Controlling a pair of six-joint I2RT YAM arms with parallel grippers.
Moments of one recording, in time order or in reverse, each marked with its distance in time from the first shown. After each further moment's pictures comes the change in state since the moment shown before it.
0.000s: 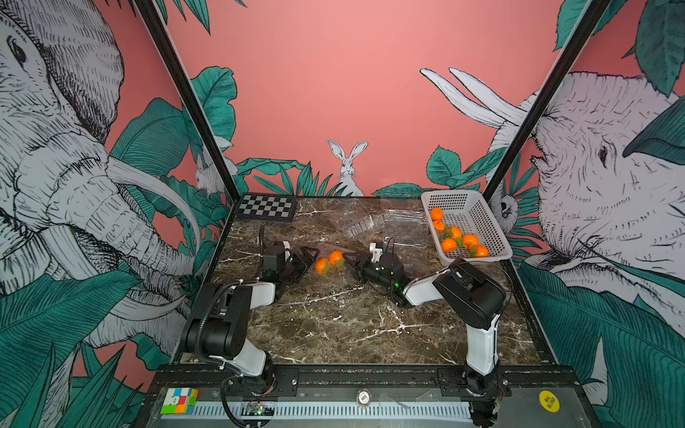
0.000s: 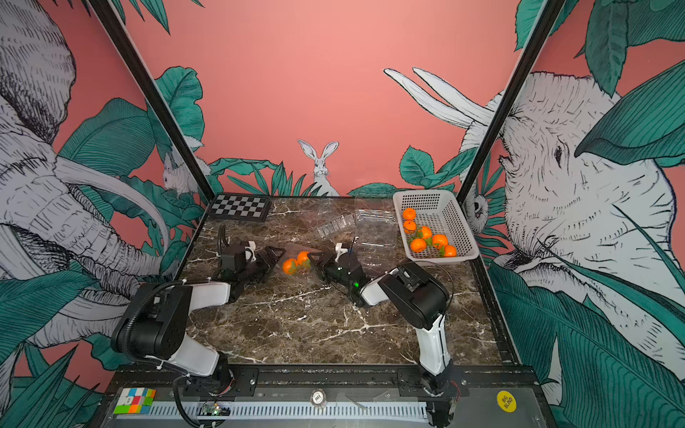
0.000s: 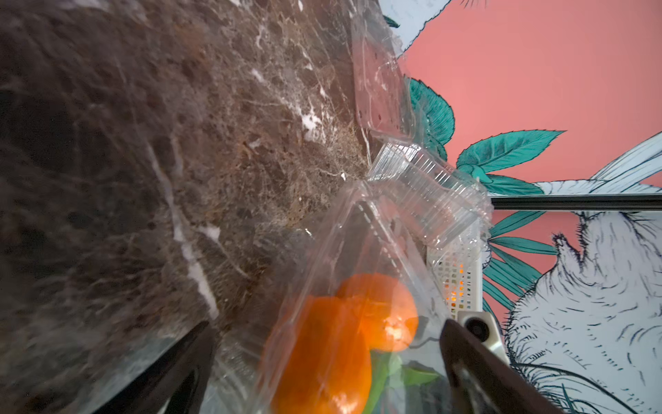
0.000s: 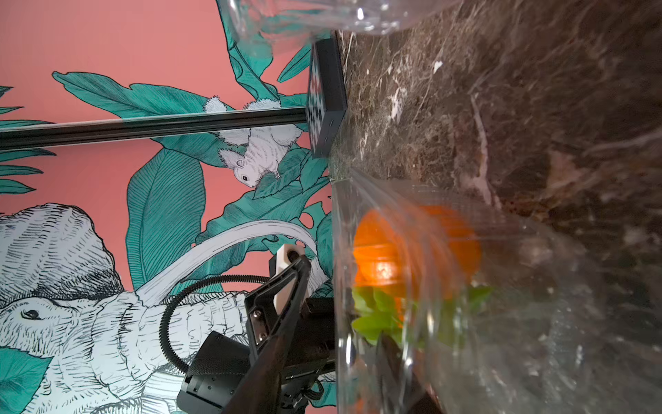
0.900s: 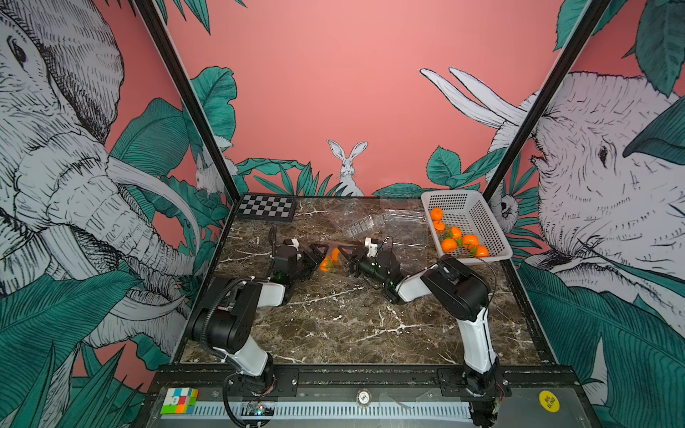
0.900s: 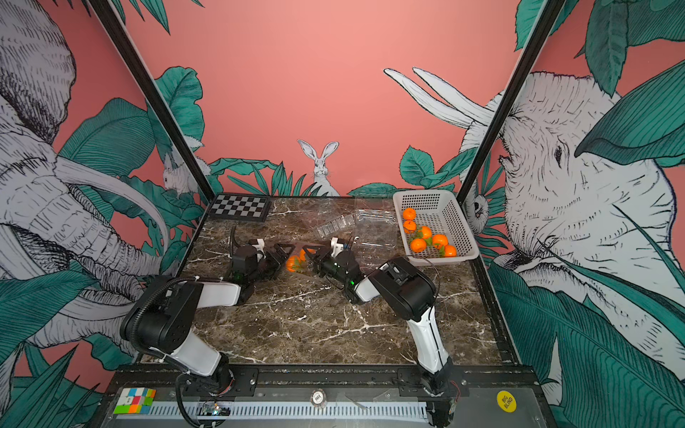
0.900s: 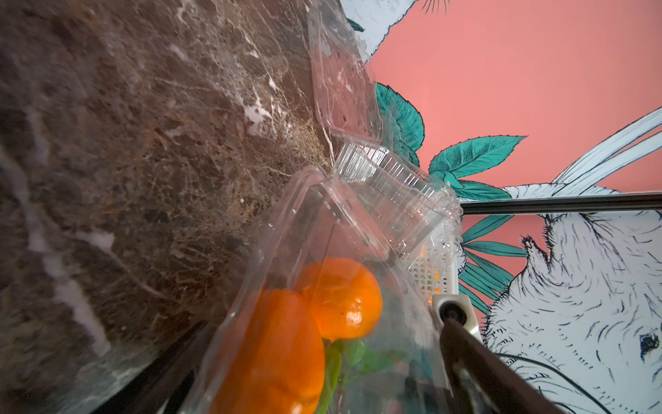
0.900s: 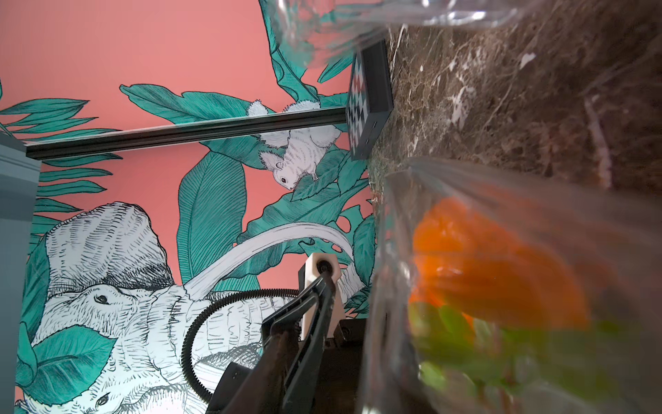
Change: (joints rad) left arm -0.127 0.026 -0.010 0.148 -0.124 -0.108; right arm -0.001 0.114 0.088 0.180 -0.008 0.079
